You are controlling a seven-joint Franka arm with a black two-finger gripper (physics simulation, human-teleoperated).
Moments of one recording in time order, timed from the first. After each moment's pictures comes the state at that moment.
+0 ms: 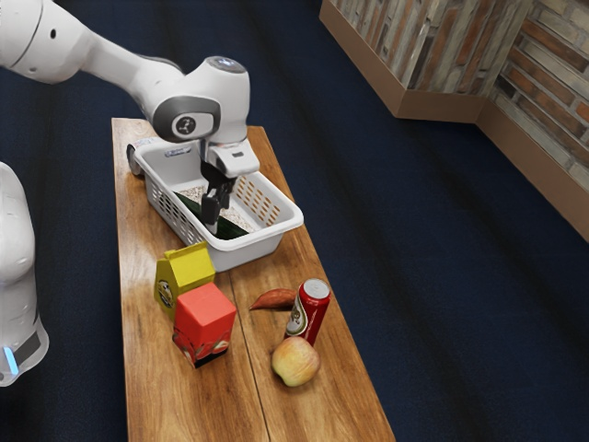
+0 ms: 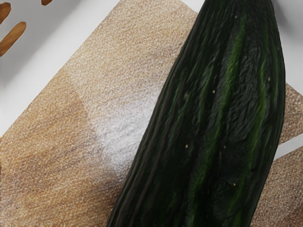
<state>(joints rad) 0.21 -0.52 -0.03 -2.61 -0.08 2.17 0.68</state>
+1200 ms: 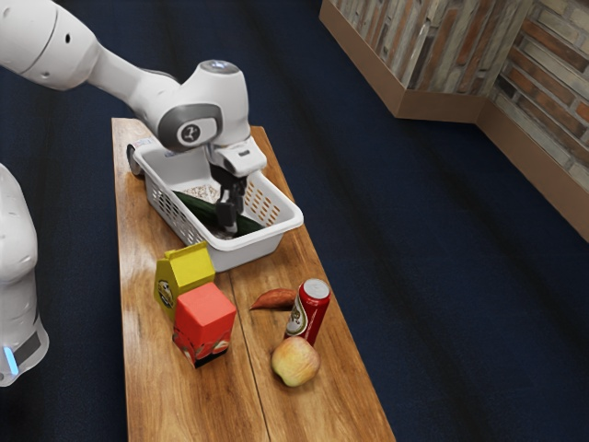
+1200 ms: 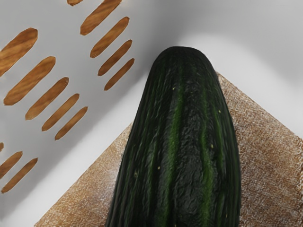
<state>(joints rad) 0.26 -0.48 -0.08 -2.63 -0.19 2.36 0.72</state>
